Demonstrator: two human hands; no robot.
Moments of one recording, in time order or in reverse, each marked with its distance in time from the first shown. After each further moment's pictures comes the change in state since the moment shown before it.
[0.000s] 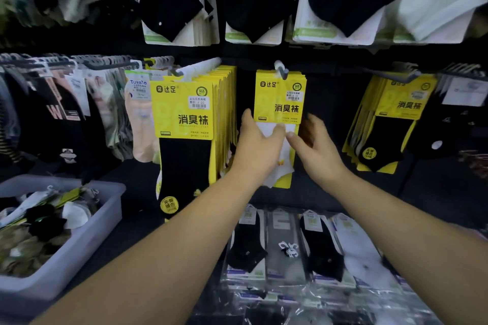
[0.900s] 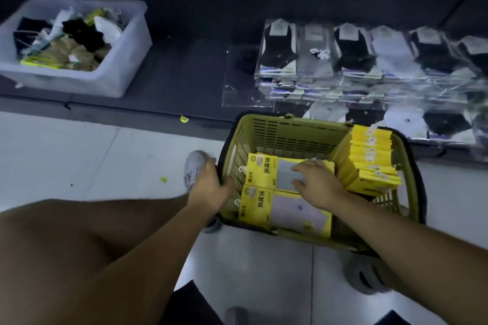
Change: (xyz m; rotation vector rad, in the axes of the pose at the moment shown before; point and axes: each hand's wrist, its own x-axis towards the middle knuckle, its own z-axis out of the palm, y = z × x) left_hand -0.396 -0.259 -0.137 0.637 -0.209 -0.691; right_hand -0.421 0.150 0.068 -0.719 -0.853 0.354
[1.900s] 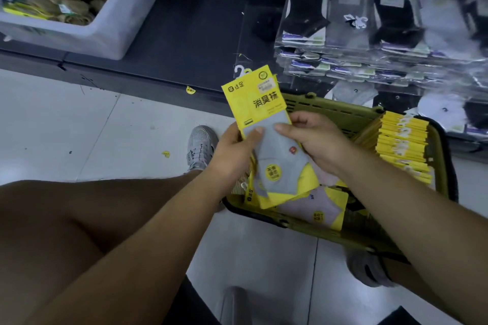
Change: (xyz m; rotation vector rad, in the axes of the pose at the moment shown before) left_hand 0.012 0.044 0.004 -0.807 -0.061 0.013; right_hand 0.038 -0.077 -0.046 1.145 -0.033 0.131
